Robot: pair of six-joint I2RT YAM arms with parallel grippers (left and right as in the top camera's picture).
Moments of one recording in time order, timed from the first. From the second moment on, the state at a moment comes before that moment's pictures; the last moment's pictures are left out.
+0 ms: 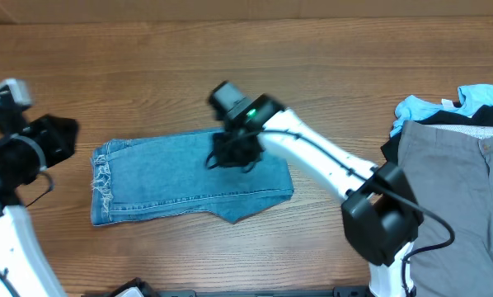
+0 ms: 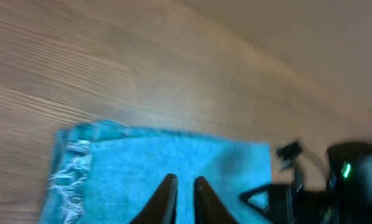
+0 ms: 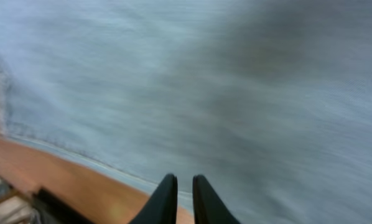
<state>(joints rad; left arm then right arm) 0.56 1.22 1.51 -1.18 0.57 -0.07 0.74 2.04 1.70 -0.98 -0.31 0.59</state>
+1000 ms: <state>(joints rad) 0.26 1.64 1.00 -0.91 0.03 -0.23 0.35 1.97 1.23 -0.97 -0.41 0.47</state>
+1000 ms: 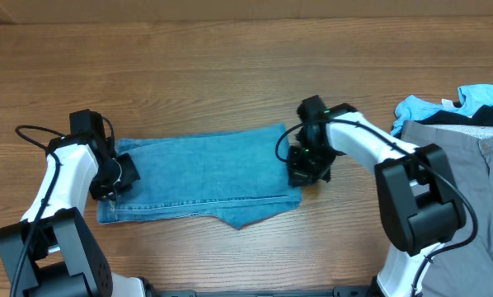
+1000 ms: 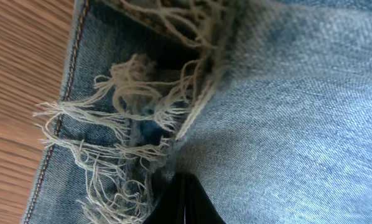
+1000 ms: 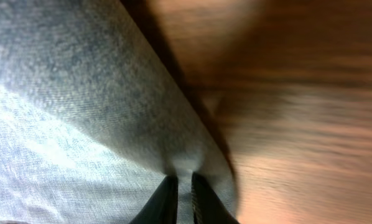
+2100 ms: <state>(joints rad) -0.04 1.54 0.72 -0.61 0.30 -0.37 0.64 2.04 1.21 -0.63 -0.67 0.78</state>
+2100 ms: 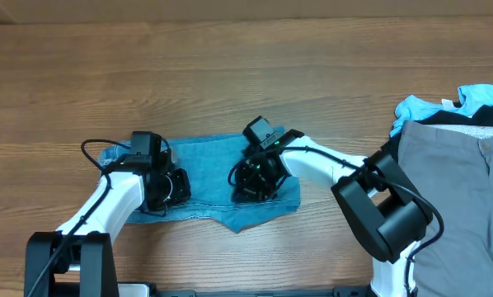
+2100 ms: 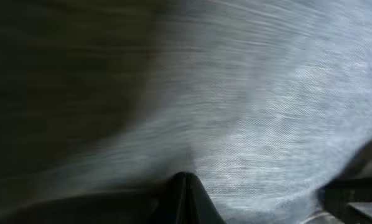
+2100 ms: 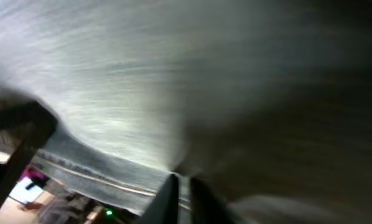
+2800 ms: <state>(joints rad) 0.26 1.53 0.95 -0.82 0.38 -0.25 0.24 1.99 1.21 -0.92 -0.68 0.49</state>
